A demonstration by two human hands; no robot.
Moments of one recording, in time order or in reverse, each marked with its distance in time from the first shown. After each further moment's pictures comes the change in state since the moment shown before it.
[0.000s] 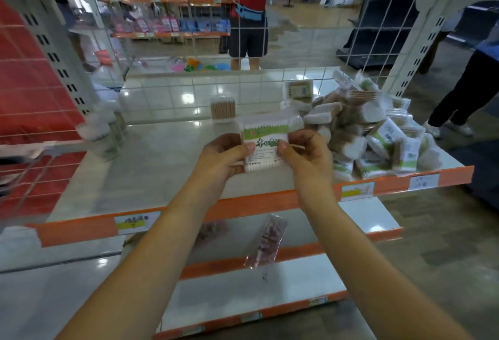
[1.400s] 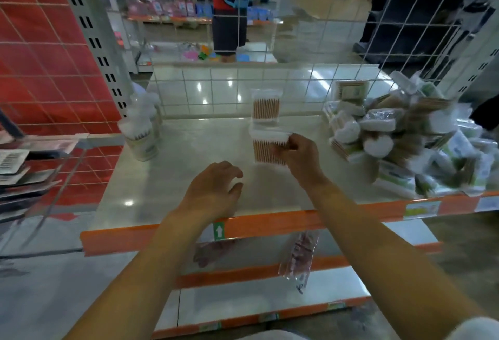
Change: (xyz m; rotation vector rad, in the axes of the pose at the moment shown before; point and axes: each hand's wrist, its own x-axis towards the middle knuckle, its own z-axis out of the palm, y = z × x) left_hand 0.018 -0.024 -0.133 1.370 -0.082 0.107; right_hand 0.069 0.093 0.093 -0.504 -0.223 -0.042
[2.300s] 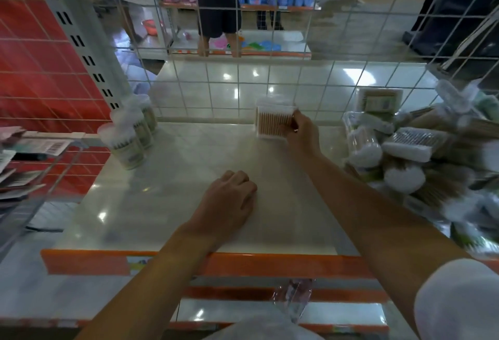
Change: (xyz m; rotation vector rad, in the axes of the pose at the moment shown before) left_hand 0.053 0.017 0.044 0.102 0.076 0.158; right_hand 0.130 0.053 0.008 -0.261 -0.072 -0.142
